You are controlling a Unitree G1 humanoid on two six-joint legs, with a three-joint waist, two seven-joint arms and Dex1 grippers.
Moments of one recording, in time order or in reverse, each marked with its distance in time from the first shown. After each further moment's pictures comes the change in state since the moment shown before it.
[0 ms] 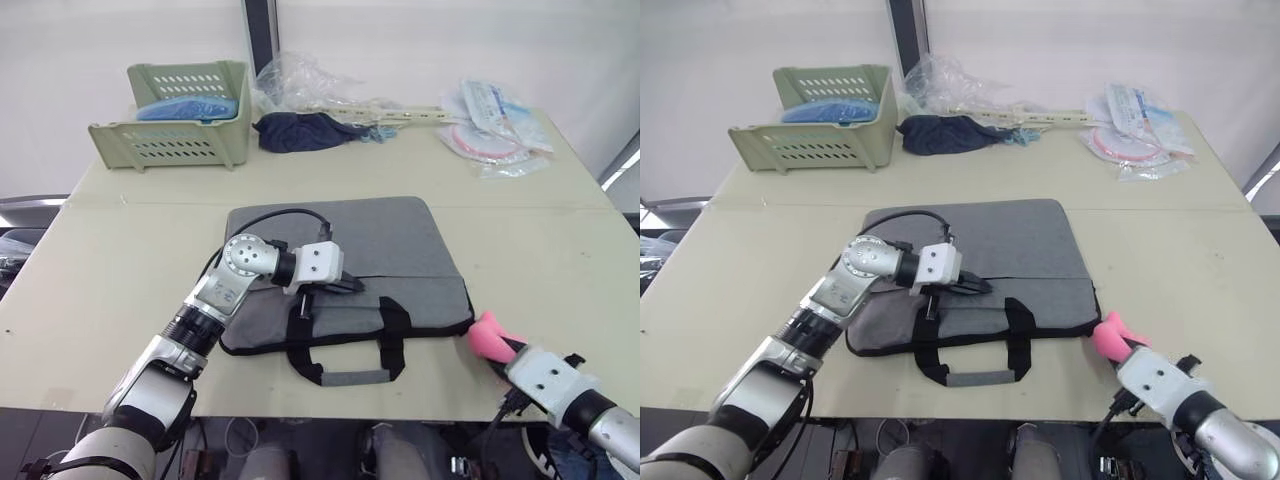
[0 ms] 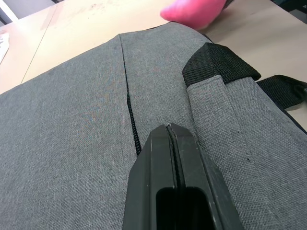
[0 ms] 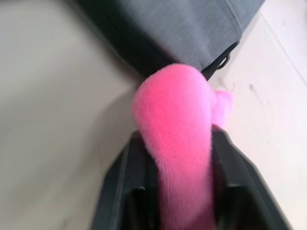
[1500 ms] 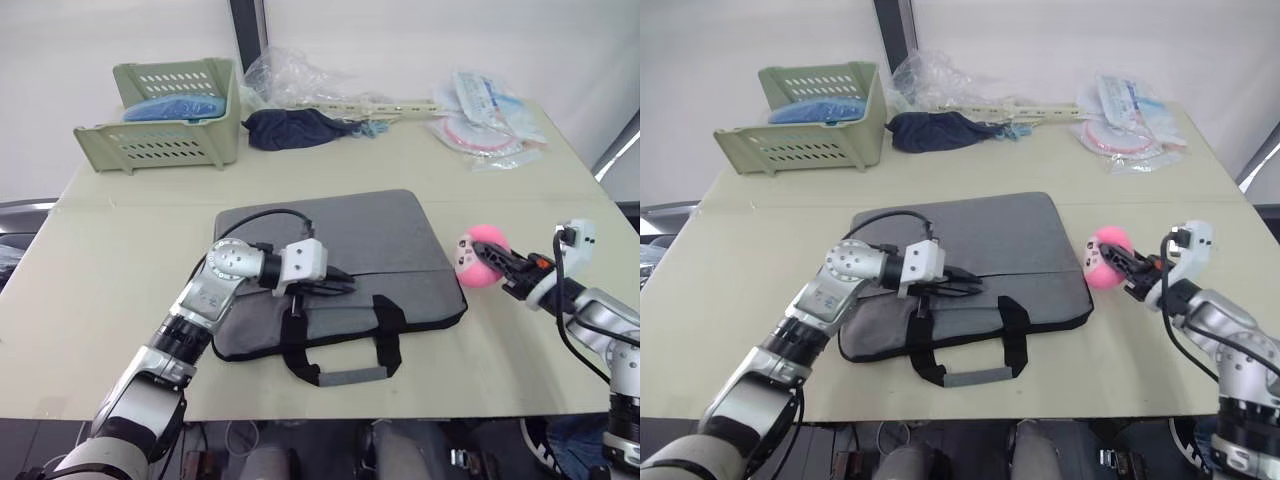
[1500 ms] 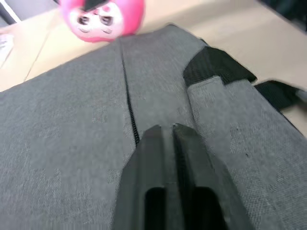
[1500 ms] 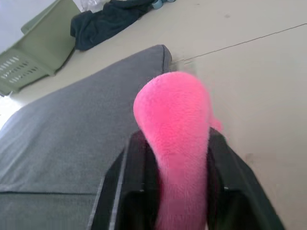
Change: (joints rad) left arm 0.116 0.045 0.123 -0.111 -0.129 0.100 -0.013; right arm -0.729 -0.114 -0.041 0.484 0.807 0.657 -0.165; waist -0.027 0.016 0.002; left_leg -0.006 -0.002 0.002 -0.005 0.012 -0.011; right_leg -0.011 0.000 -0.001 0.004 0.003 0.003
